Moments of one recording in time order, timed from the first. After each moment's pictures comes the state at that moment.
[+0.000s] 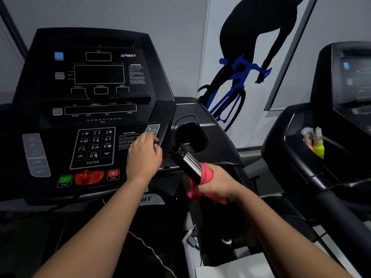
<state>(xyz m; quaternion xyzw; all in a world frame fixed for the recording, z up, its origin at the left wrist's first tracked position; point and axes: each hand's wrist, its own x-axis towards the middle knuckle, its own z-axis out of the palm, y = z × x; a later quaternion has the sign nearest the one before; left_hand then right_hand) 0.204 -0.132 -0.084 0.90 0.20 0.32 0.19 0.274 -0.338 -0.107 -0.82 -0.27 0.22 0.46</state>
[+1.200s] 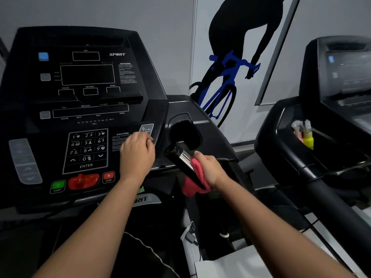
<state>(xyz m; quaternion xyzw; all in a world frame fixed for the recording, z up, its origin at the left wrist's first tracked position) 0.207 -0.121 -0.082 0.90 0.18 0.34 0.21 0.272 -0.309 -0.091 -0.84 -0.14 0.16 0.50</state>
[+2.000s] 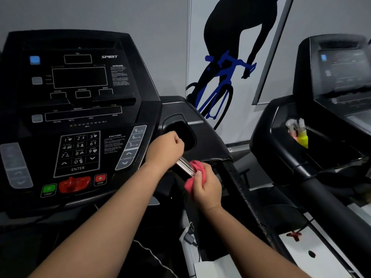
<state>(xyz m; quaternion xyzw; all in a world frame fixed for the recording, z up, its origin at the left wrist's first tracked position) 0.236 -0.194 -0.038 0.94 0.18 0.16 0.25 0.237 -0.319 -0.145 -0.83 -0.18 -0.16 0.51</state>
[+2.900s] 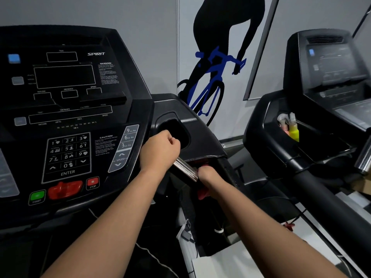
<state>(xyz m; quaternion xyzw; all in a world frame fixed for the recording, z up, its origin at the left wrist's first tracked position) 0.230 -0.200 -0.044 0.92 0.19 0.21 0.27 0.290 -0.317 -0.129 -0.82 0.11 0.27 0.49</state>
